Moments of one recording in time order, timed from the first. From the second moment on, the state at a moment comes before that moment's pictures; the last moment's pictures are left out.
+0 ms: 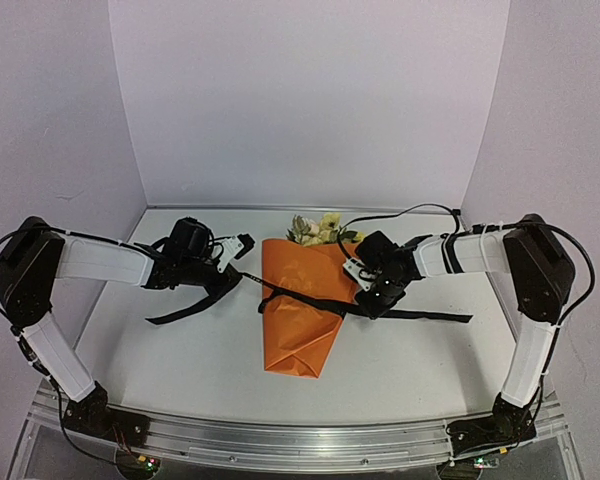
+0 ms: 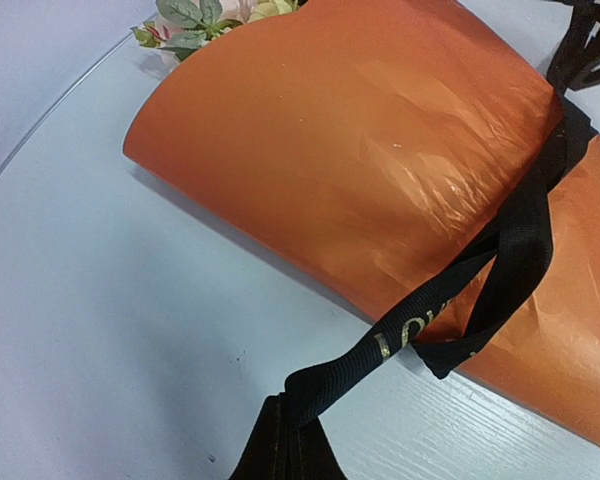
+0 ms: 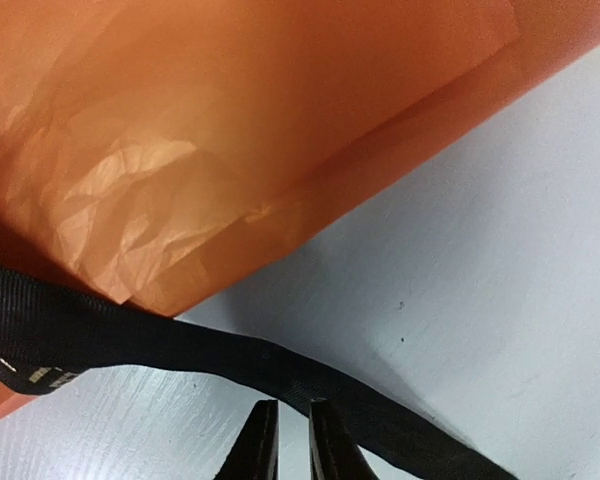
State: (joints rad) left arm -0.59 1.65 0.89 0.05 0.15 0.33; right arm 0.68 1.90 1.21 -0.54 0.11 -0.01
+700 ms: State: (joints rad) left arm -0.59 1.65 0.91 0.06 0.17 0.31; right arm 0.78 1.92 1.18 -0.44 0.18 -0.29
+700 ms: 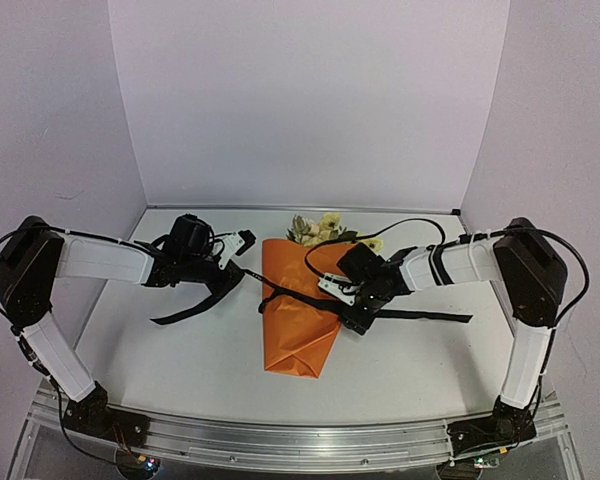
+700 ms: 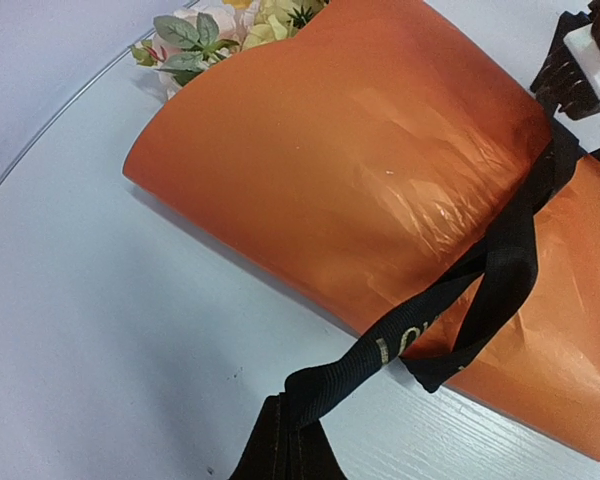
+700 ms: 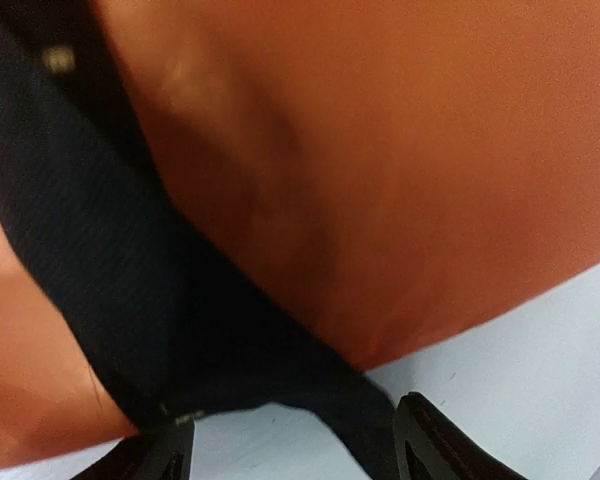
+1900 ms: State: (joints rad) left arm -0.59 1.68 0.93 0.08 0.00 0.23; right arm 0.72 1.85 1.17 -0.48 0.39 -0.12
